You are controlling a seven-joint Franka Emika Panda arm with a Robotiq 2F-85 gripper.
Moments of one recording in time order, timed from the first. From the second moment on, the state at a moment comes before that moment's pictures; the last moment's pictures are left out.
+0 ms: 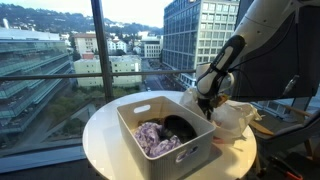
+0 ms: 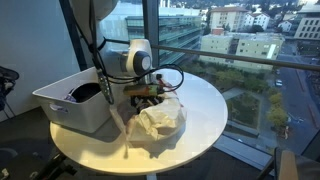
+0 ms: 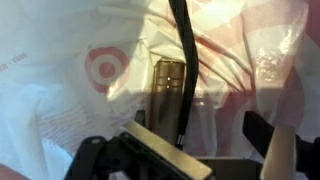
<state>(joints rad) 0.01 0.50 -0.03 -2.17 -0.19 2.60 -0.12</state>
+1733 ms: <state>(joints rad) 0.01 0.51 -0.03 -2.14 -0.19 2.54 -0.14</state>
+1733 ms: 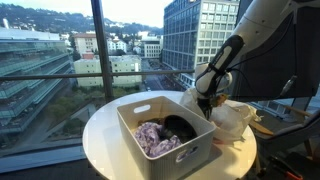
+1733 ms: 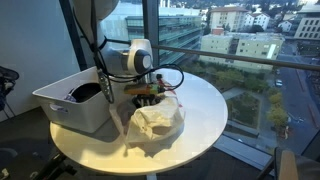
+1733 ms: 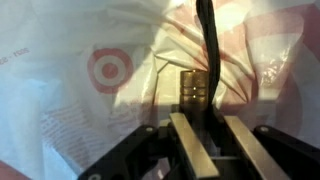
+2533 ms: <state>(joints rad) 0.07 0.20 0.01 -2.21 -0.30 1.97 -0.12</state>
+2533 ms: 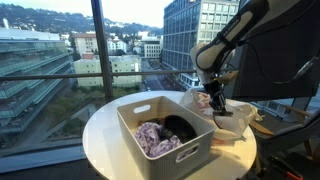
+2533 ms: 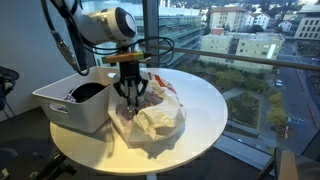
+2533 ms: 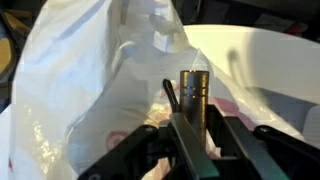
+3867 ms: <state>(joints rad) 0.30 0.07 0.34 -2.29 -0.59 2.27 0.05</state>
